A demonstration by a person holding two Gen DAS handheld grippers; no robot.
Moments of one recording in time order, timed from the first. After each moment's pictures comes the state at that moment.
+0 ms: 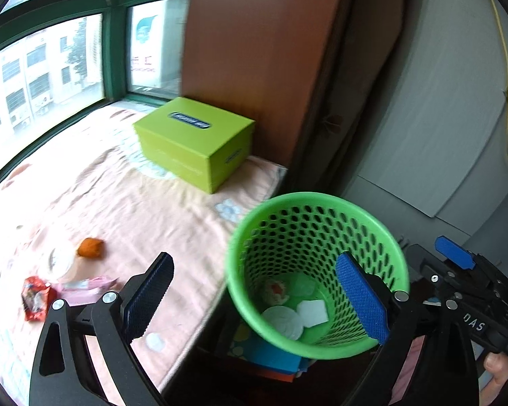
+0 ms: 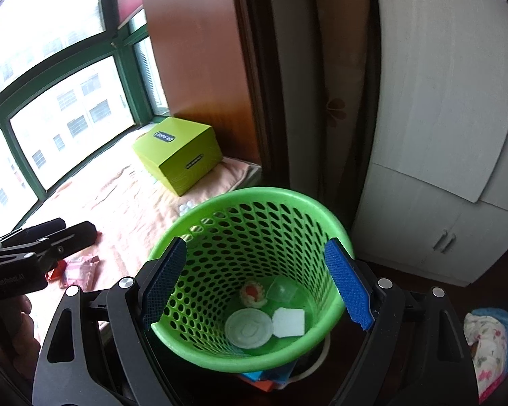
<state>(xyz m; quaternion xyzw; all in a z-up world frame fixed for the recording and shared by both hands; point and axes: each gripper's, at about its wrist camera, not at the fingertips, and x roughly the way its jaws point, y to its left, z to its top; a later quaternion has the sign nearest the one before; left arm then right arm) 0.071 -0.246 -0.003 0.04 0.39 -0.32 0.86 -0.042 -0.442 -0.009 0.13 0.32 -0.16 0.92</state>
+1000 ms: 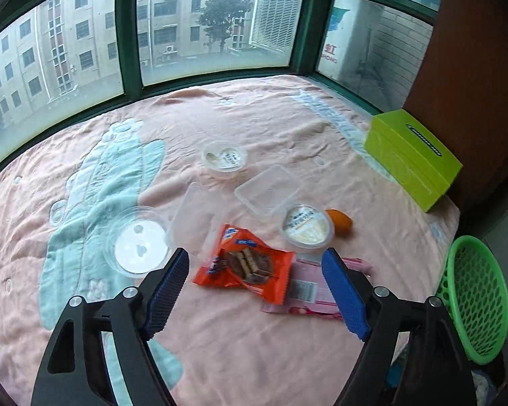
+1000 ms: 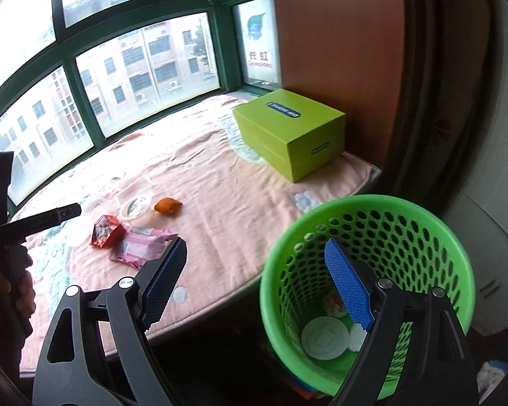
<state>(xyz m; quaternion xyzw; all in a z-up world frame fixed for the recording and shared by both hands) 0.161 0.002 -0.056 -0.04 0.43 -0.05 0.90 0.040 -0.321 -0.017 0.06 0.36 -0.01 0.93</state>
